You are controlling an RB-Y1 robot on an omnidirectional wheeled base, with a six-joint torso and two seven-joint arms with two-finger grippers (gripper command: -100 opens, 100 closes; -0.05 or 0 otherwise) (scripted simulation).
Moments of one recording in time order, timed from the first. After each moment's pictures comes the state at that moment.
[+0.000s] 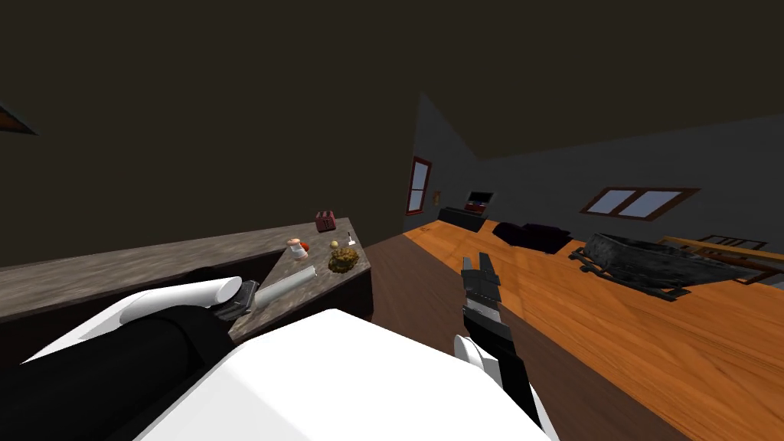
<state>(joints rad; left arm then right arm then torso) 0.57 0.57 0.84 -1.86 0.56 1.32 0.20 0.52 0.03 0.05 -2.24 -0.04 -0.43 0.09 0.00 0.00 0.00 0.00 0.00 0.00</state>
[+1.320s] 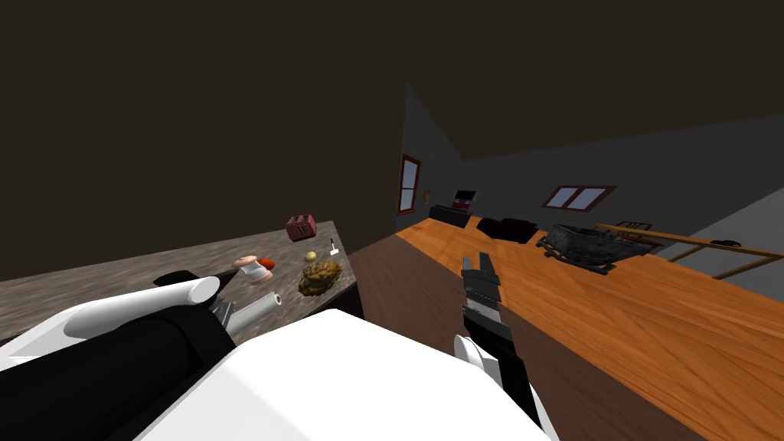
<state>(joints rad) 0.56 0.61 0.94 -1.75 0.66 1.64 0.24 0.52 0.03 0.05 -2.24 -0.04 -0.43 0.09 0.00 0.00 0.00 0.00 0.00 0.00</state>
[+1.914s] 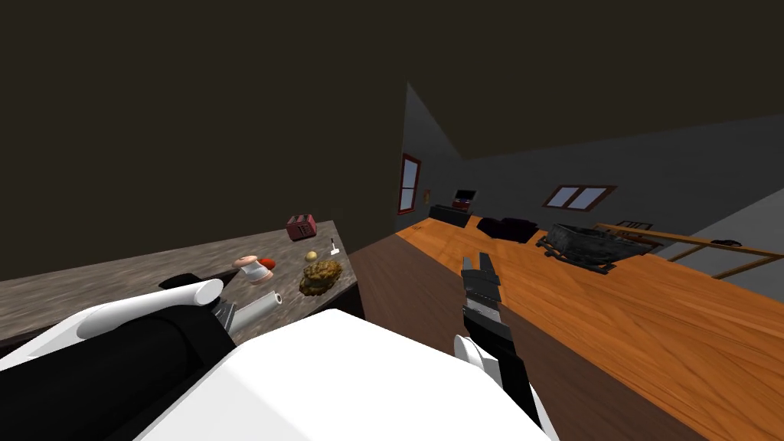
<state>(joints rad) 0.55 0.59 0.92 -1.71 0.65 1.59 0.23 0.52 0.03 0.05 -2.24 -0.04 -0.43 0.09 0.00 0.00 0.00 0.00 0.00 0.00</state>
